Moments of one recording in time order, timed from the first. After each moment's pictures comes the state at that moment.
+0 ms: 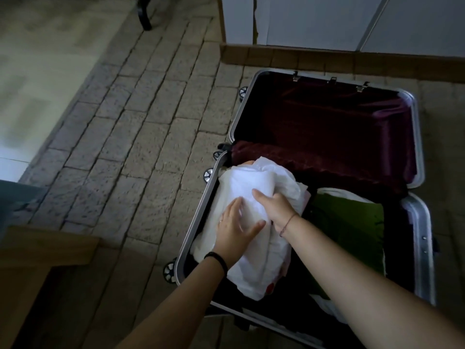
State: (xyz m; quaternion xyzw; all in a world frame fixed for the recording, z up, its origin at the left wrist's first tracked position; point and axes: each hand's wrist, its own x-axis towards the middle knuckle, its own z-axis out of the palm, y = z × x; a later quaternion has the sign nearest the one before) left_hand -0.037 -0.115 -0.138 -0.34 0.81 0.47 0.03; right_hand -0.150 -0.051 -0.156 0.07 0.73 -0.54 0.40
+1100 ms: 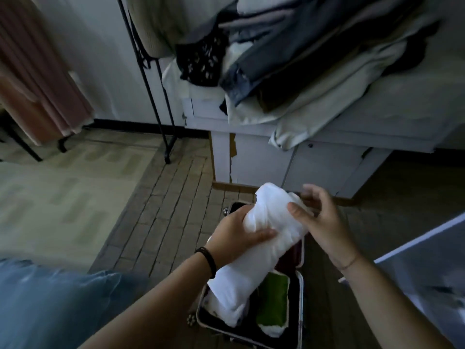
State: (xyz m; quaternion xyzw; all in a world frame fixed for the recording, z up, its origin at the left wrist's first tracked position) left_hand -0.044 -0.084 0.593 -0.14 0.86 0.50 -0.01; right_hand -0.126 0.088 0.621 -0.14 0.80 -0.57 0.14
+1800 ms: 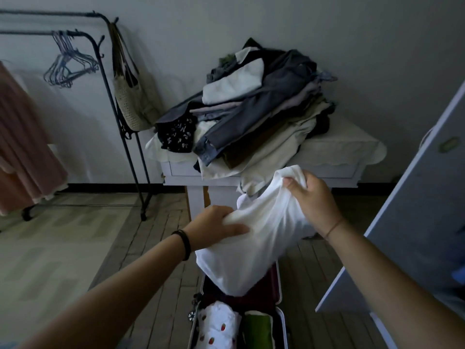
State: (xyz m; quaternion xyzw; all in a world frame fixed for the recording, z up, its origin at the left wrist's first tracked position) left_hand -0.016 -0.085 0.756 0.01 0.95 0.31 0.00; right_hand -0.088 0.130 0.799 -0.20 0.81 -0.55 -0.07
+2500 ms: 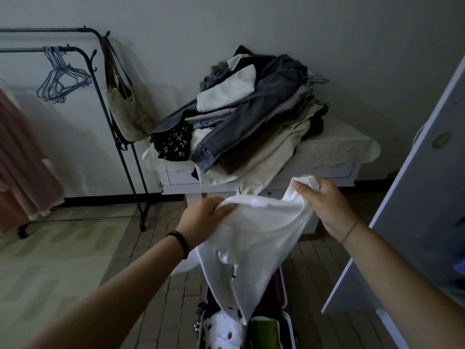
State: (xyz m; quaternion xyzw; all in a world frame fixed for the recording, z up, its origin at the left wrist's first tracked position) left_hand -0.025 -0.104 0.771 0.01 0.93 0.33 -0.14; right_hand -0.088 0.142 0.803 -0.16 0.72 -0.68 -0.01
